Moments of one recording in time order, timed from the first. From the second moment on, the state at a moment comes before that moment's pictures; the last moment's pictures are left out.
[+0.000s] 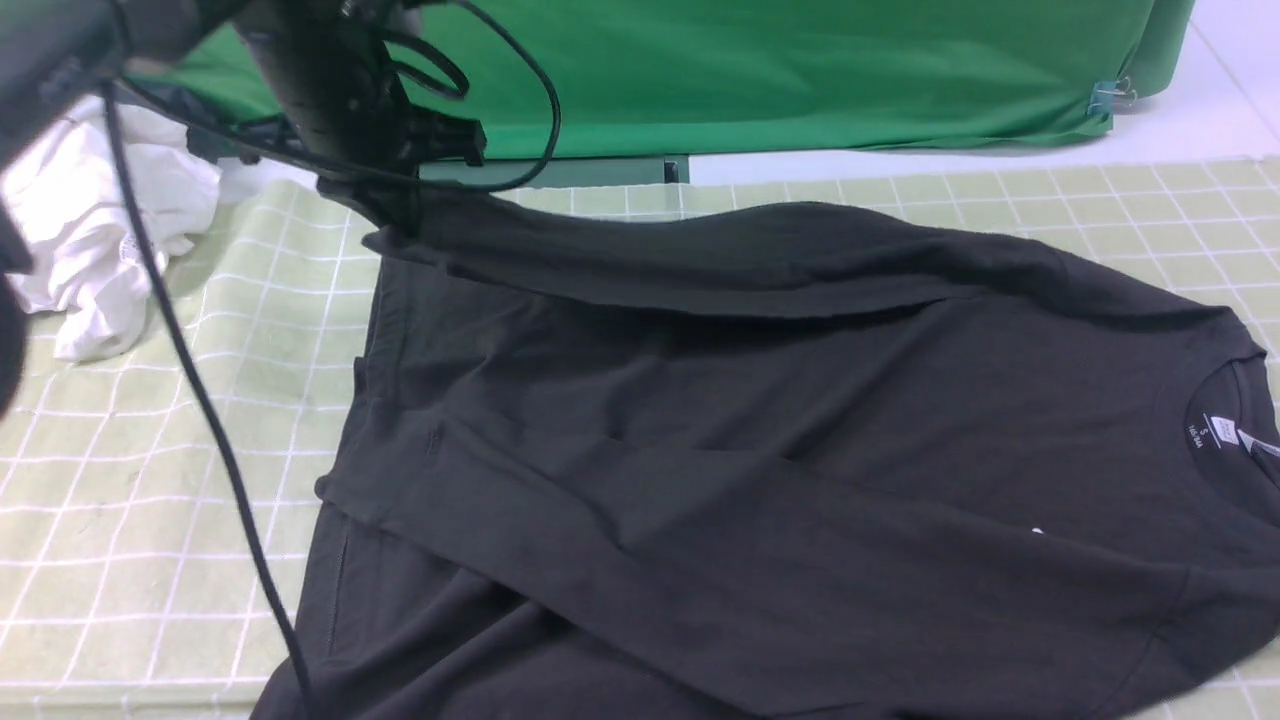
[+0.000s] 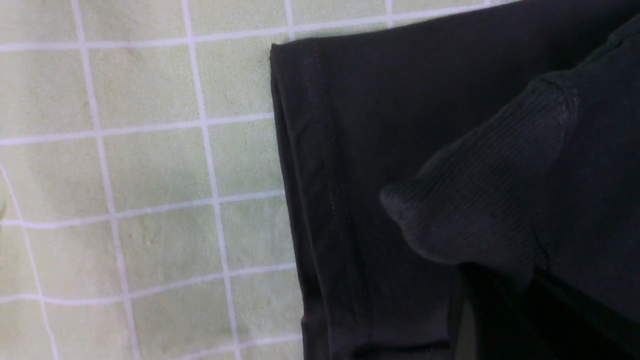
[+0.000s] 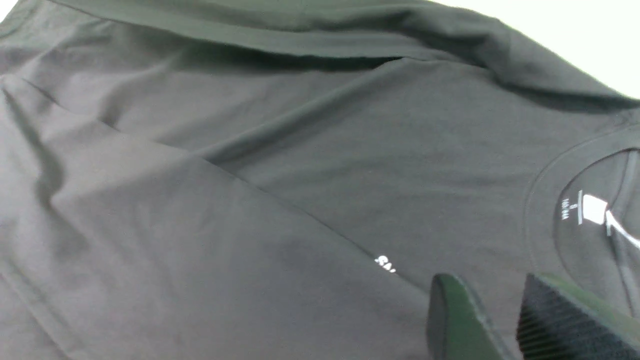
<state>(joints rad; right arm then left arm) 0.30 0.64 -0.59 0.06 0.60 0.07 -0.13 2.07 -1.92 -0.03 1.21 -0.08</state>
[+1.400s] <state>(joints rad) 0.30 0.64 -0.59 0.05 0.58 0.07 -0.13 1.49 -0.76 -0.19 1.10 -0.08</state>
